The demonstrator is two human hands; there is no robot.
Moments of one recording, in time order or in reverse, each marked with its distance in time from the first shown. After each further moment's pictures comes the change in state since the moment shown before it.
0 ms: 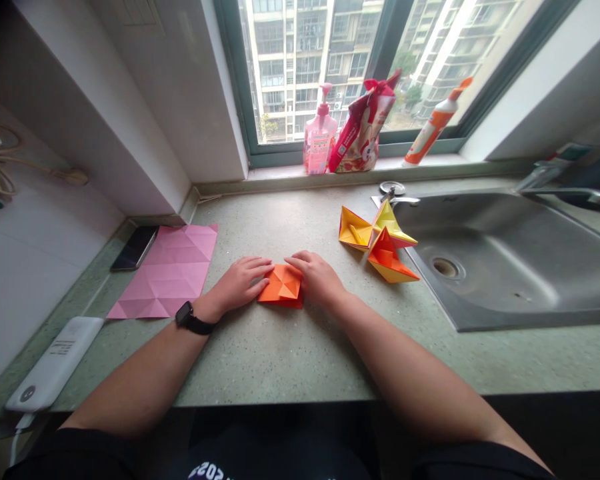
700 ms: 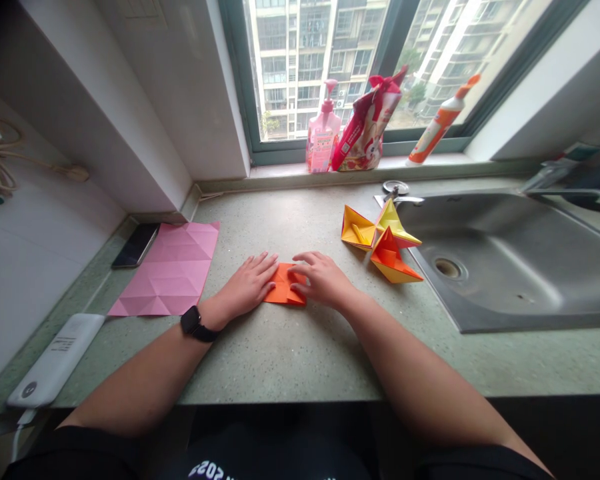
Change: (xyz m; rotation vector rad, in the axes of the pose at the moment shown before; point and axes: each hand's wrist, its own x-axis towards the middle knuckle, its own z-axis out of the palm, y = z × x) left_hand -0.003 0.015 0.015 0.188 -0.146 -0.028; right_hand -0.005 -0.003 -0.021 -0.116 -0.128 -0.129
